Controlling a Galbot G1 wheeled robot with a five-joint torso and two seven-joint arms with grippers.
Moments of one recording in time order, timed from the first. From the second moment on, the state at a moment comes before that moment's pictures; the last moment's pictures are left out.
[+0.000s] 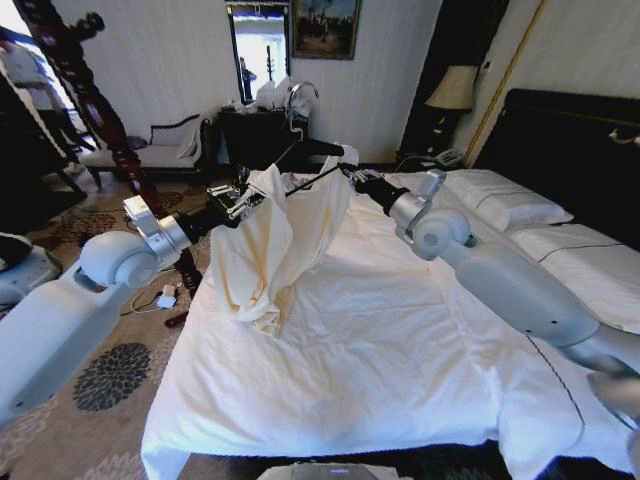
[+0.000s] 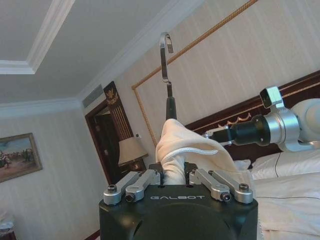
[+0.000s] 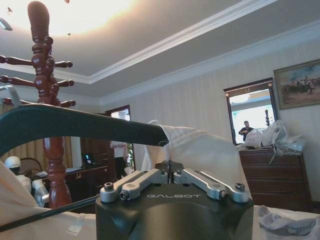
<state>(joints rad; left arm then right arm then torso) 0.54 -0.55 -0.21 -2.00 -0.89 0.12 0.36 -0.06 0.70 -0.33 1.75 1.33 -0.07 0.05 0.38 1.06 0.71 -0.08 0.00</state>
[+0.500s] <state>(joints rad) 0.55 -0.56 -0.22 -1.99 -0.89 0.12 0.36 -0.07 0.68 -0.31 1.77 1.37 -0.01 0.00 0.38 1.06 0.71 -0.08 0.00</state>
